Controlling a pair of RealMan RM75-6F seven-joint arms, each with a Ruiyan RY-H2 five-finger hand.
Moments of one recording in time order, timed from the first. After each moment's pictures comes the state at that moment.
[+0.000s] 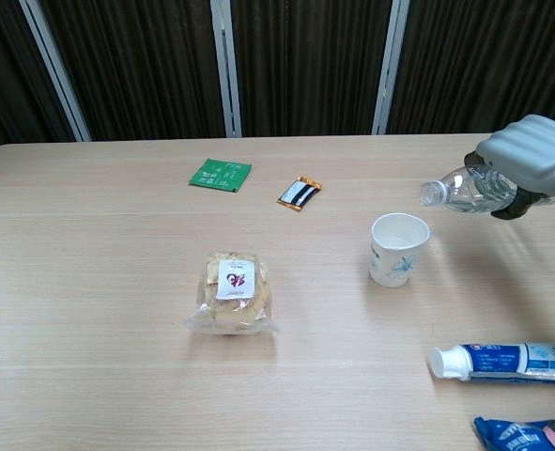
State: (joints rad) left arm -0.10 -1.03 -0.08 -1.72 1.32 1.42 0.22; right arm 0.66 -1.73 0.16 -0.80 -1.36 1.05 -0.43
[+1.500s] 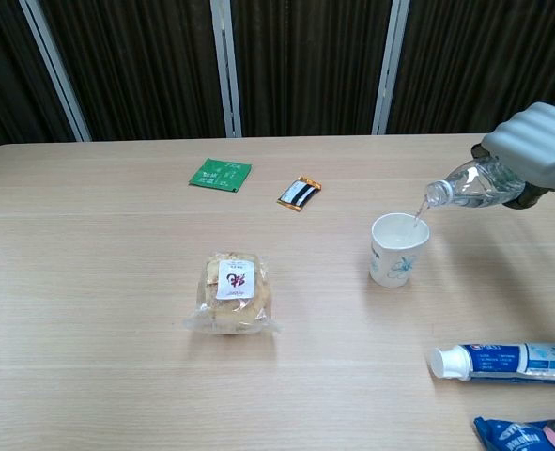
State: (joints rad) left arm -0.10 -1.03 -0.07 -1.73 1.31 1.42 0.23; right arm 0.65 -1.73 0.15 -0.78 -1.37 1.10 -0.52
